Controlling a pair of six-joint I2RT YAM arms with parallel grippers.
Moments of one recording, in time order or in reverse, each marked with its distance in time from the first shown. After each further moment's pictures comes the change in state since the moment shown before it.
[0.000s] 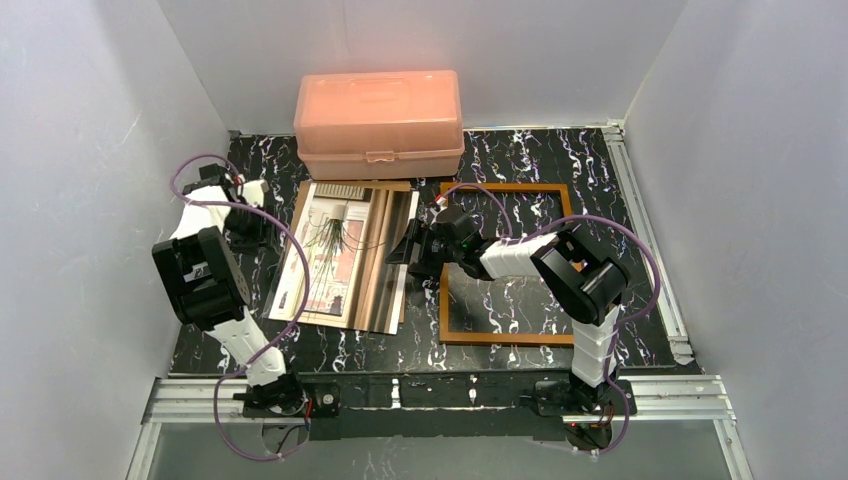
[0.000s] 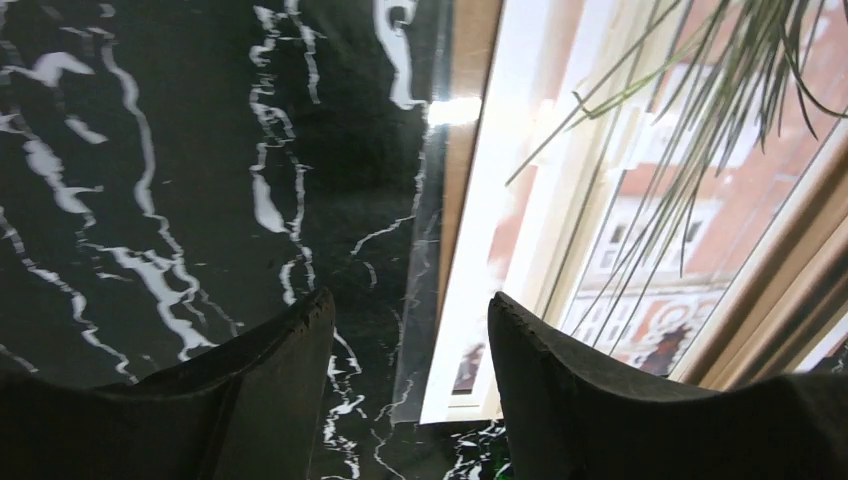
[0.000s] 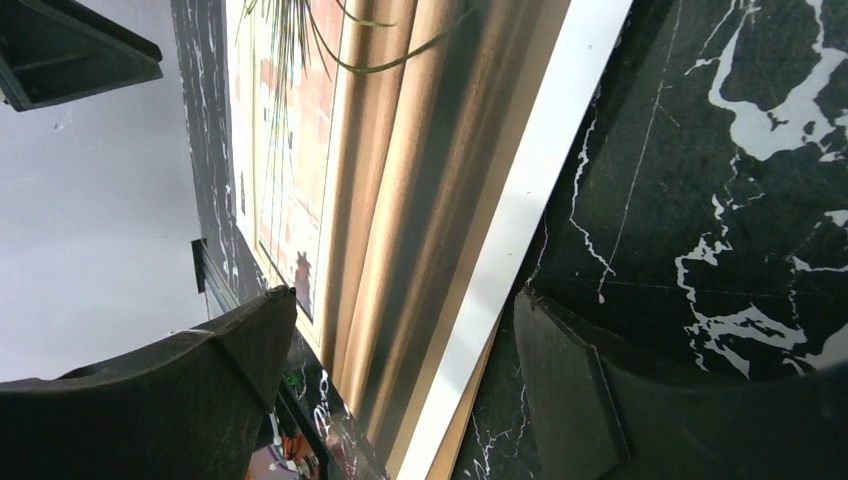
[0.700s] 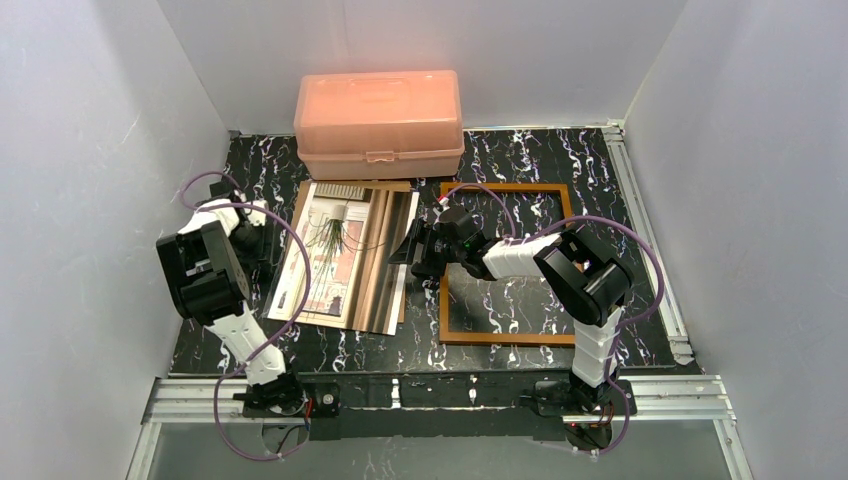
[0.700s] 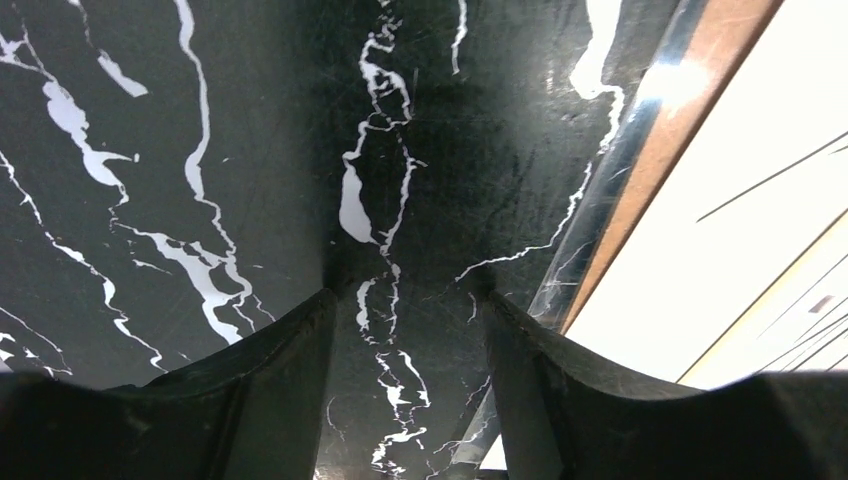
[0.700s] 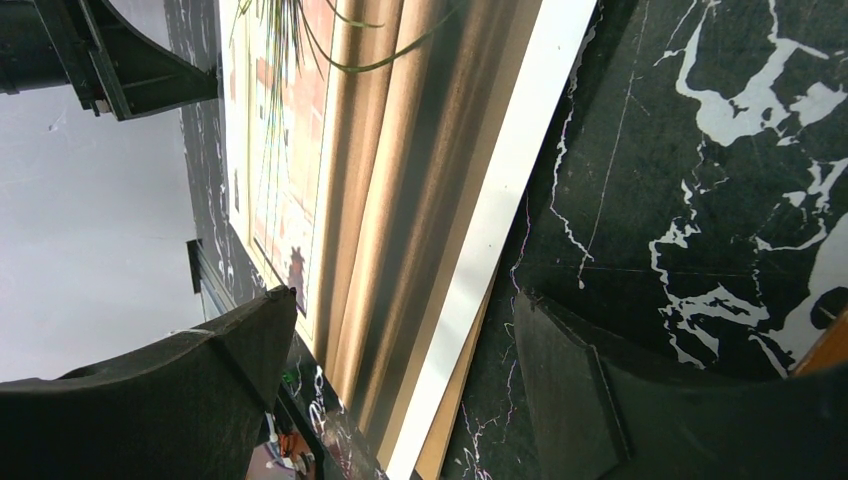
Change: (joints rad) left arm 0.013 0.048 -0.132 0.169 -0.204 -0.002; right arm -0.012 -0.018 -0.021 -0.005 0.000 -0.006
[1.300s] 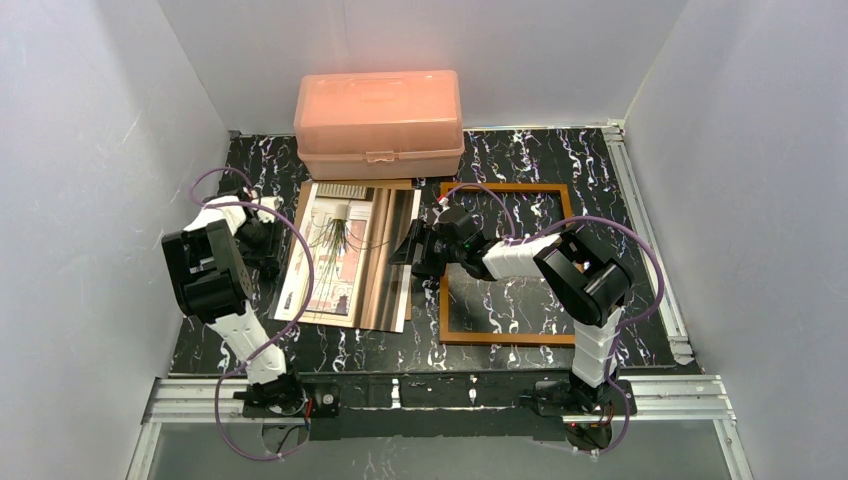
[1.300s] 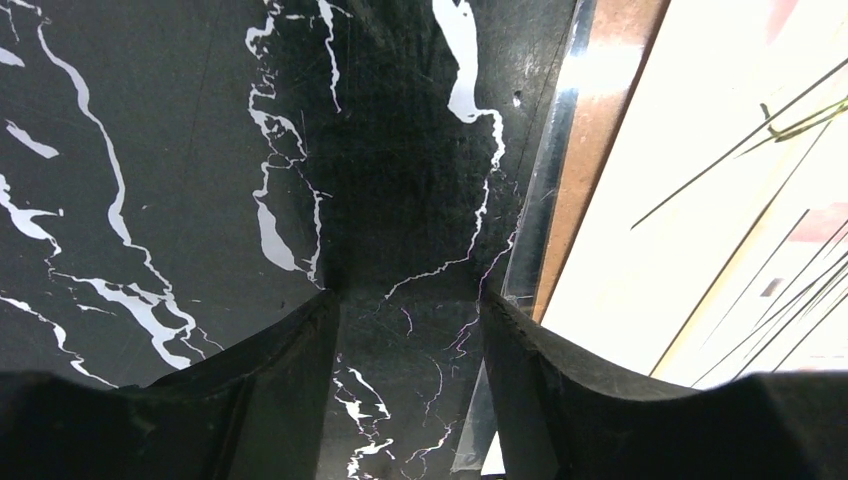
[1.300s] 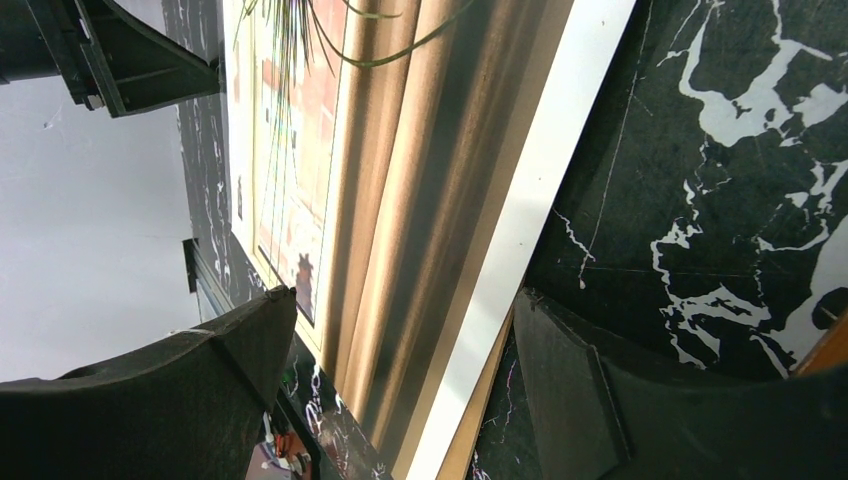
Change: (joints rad) left arm -0.059 -0.003 0.004 -0.005 0.050 0.005; right arm 0.011 0.000 -0.002 0.005 0.000 -0.005
